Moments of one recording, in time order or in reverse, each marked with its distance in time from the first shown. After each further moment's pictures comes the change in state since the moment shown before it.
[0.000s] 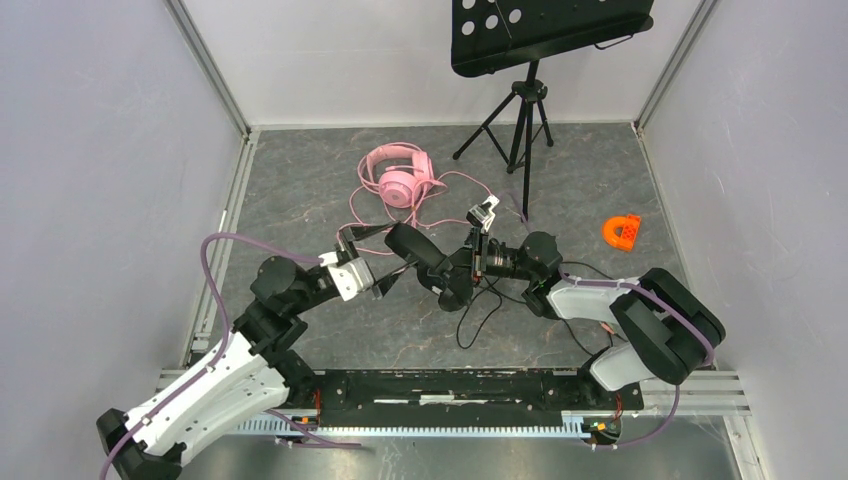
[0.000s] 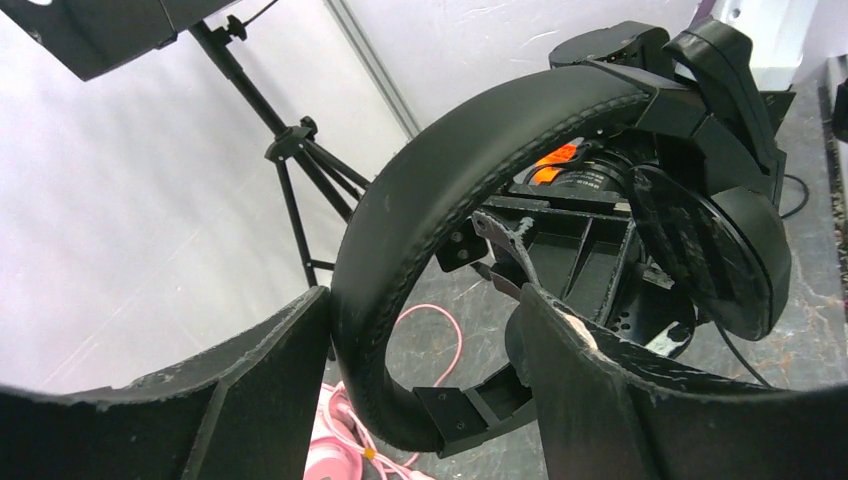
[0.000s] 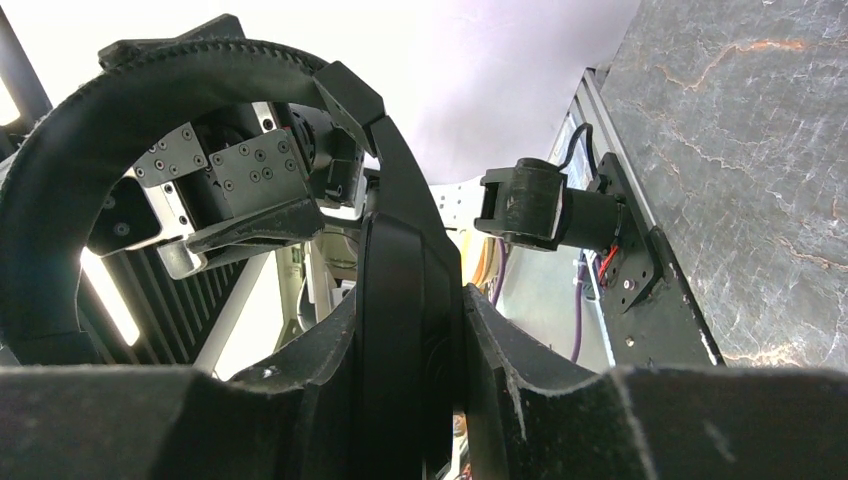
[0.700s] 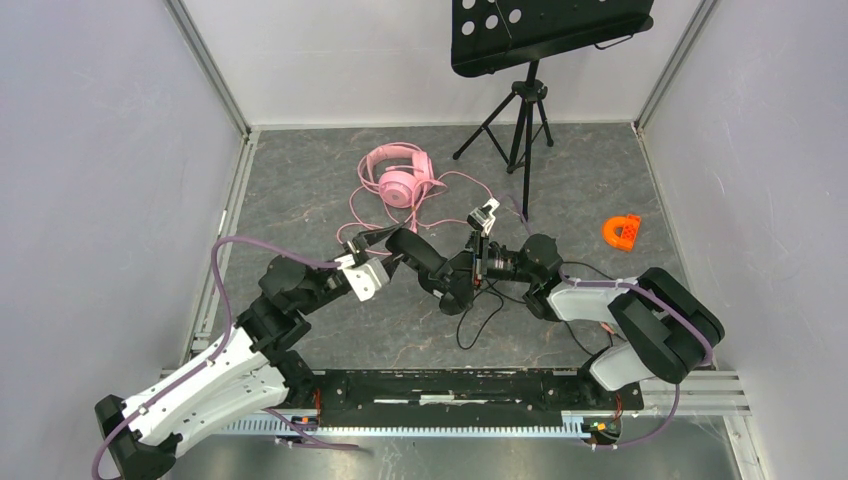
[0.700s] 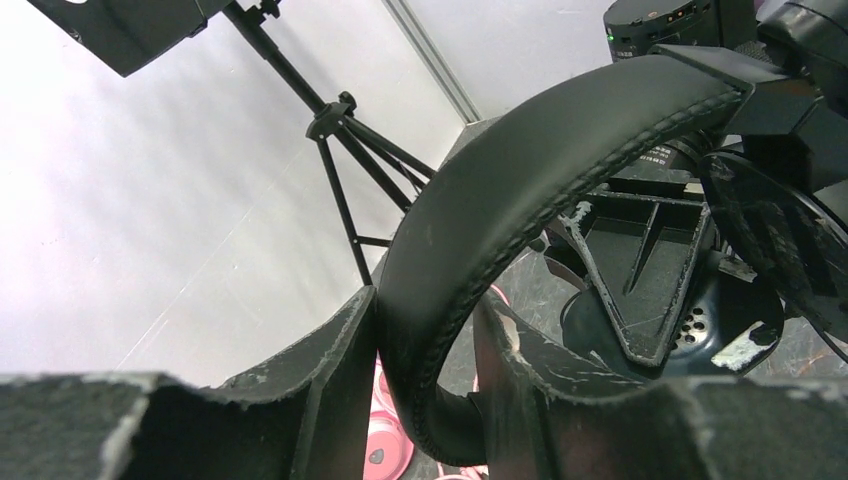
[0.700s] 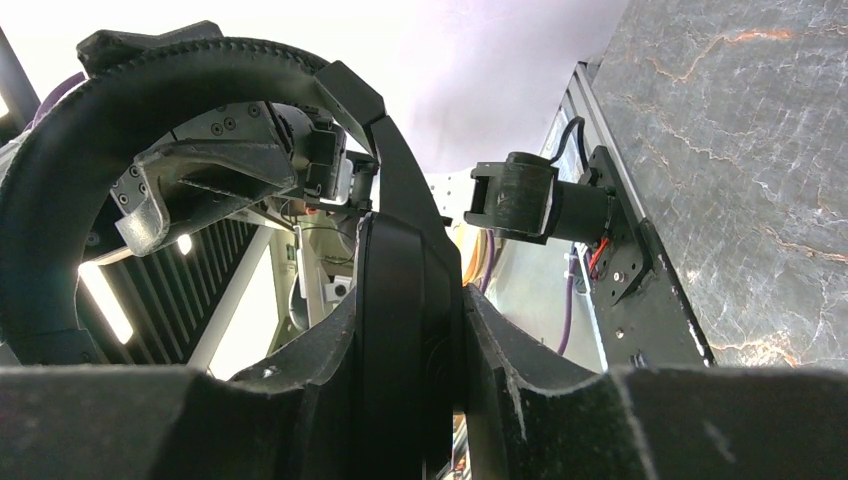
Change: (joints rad) left arm -0.101 0.037 0.040 -0.053 -0.190 0.161; right arm 0.000 0.006 -0.021 0.018 -0.005 -0.015
